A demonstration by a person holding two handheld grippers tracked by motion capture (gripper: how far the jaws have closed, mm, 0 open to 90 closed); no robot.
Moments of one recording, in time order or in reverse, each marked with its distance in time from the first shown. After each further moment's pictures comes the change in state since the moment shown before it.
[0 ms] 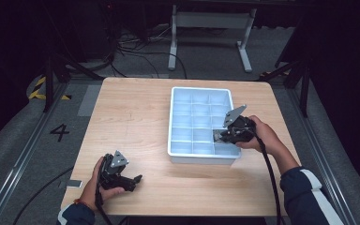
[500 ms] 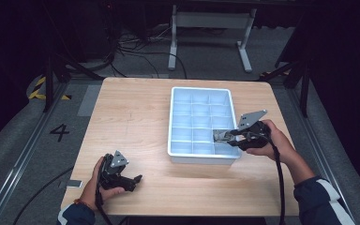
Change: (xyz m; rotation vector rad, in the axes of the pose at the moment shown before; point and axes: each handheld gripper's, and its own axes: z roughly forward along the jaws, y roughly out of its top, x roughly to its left) left arm 0.000 0.000 0.000 0.000 0.000 0.000; right arm 0.017 -0.028 -0.036 -0.123 -0.068 0.050
